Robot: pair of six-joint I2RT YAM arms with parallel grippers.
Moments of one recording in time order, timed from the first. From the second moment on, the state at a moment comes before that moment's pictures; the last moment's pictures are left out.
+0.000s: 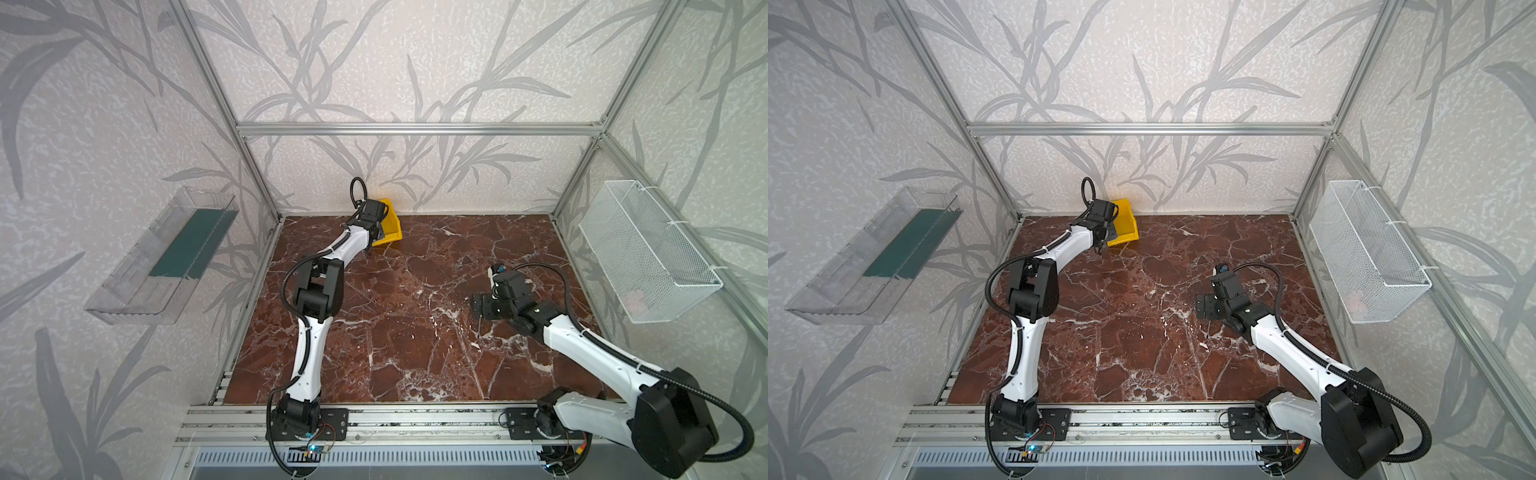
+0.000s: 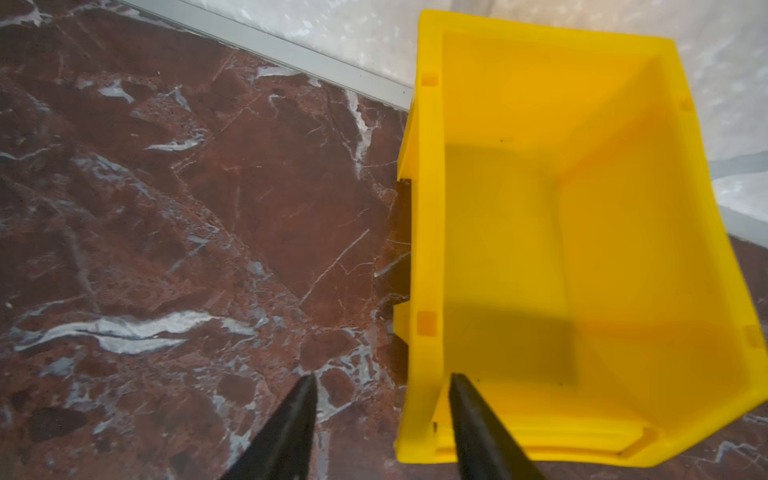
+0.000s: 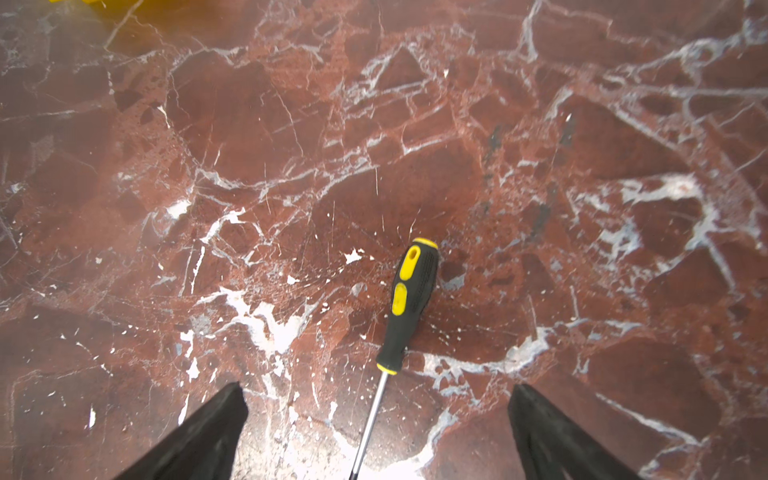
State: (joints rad) left arm -0.28 2.34 1.96 -0.50 -0.36 -0.55; right arm 0.46 1.19 0.70 -0.40 0.13 0.36
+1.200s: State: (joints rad) left arm -0.50 1.72 1.15 -0.38 -0.19 -0.57; right arm 0.37 1.66 0.93 -0.56 0.00 0.45
